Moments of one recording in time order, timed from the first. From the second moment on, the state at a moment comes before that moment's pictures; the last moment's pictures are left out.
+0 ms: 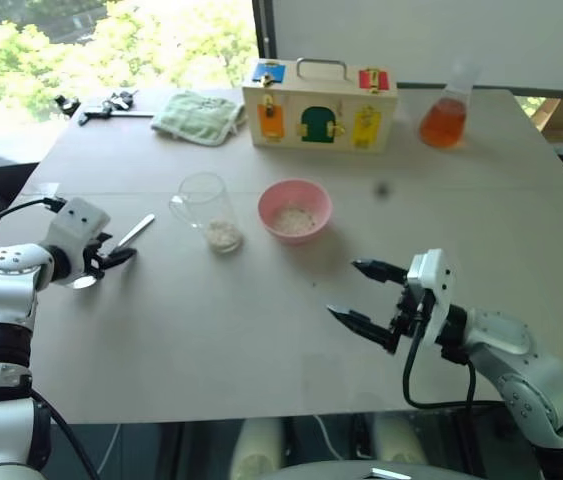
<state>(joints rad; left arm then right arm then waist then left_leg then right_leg) -0.49 0.98 0.08 0.67 -0.07 0.29 -0.88 -0.03 -0.47 0.14 -0.61 0.55 0.50 0.69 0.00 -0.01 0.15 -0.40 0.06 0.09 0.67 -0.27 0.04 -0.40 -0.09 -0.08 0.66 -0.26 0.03</state>
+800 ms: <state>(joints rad) 0.39 0.71 0.48 -0.25 -0.46 0.39 -0.94 -0.05 -0.46 0.13 -0.60 0.59 0.52 0.68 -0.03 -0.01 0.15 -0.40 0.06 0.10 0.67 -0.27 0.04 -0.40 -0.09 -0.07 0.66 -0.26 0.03</state>
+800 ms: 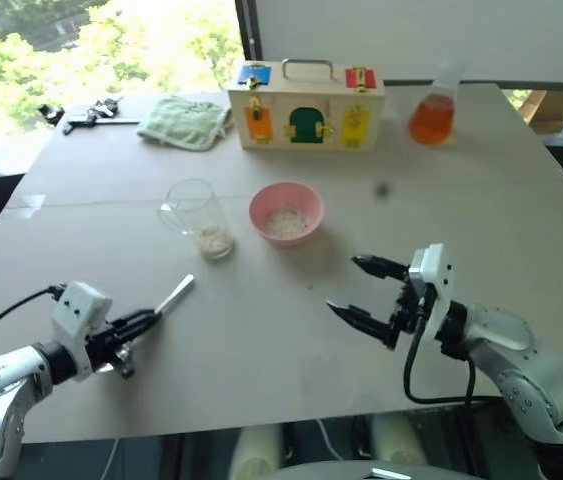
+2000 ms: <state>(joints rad) 0.06 0.38 -0.18 -0.32 -0.03 0.03 -0.59 -0.26 -0.05 -0.04 -0.36 0.91 1.01 0.16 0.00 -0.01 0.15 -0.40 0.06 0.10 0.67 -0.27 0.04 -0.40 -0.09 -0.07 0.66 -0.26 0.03</state>
